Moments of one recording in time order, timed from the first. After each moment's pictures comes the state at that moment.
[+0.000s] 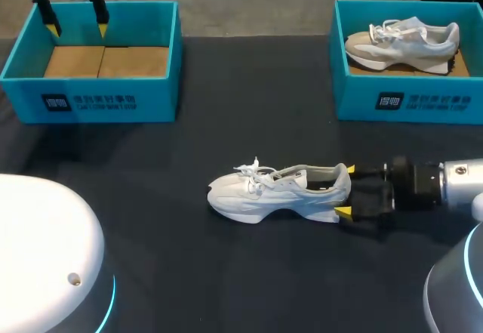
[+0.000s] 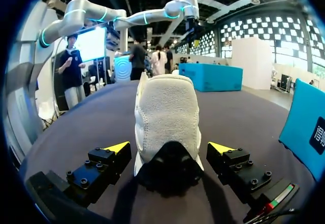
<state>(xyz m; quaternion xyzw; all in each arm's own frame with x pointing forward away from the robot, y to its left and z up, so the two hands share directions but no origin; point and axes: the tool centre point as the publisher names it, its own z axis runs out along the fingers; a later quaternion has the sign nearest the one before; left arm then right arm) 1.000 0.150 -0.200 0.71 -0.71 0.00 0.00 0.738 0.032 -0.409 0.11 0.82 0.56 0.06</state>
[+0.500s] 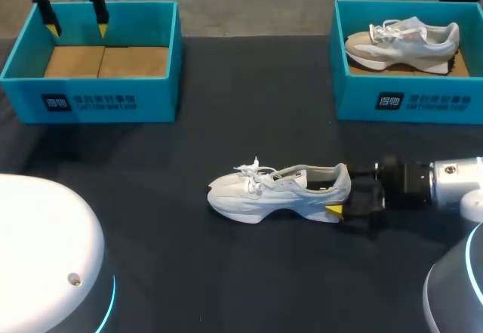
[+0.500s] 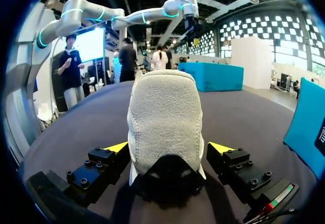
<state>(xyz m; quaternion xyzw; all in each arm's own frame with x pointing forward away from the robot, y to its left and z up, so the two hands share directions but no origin) 1.000 0.150 -0.200 0.71 -0.71 0.00 0.00 0.744 0.048 -0.412 0.11 0.82 0.56 0.06</state>
